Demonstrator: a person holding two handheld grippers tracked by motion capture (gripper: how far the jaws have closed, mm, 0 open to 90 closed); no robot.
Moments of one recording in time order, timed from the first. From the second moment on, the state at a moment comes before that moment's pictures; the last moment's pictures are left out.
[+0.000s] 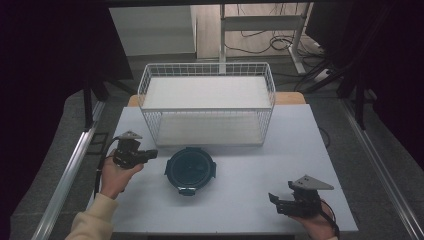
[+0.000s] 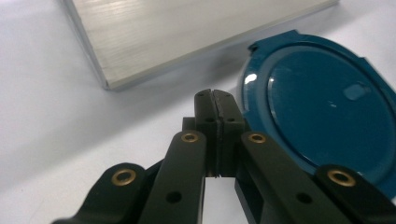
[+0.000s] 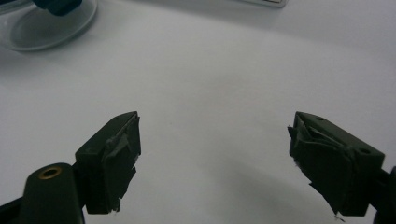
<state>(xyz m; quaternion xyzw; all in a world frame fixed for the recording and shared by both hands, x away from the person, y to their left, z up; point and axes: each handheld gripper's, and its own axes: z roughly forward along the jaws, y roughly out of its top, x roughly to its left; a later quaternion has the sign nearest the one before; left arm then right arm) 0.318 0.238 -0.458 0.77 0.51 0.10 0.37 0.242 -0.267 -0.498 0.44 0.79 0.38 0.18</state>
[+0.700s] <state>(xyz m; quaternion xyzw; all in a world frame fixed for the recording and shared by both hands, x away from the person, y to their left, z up) 0.338 0.208 -0.486 0.81 0.49 0.08 0.32 0.242 -0.277 -0.491 0.46 0.78 0.39 0.19</state>
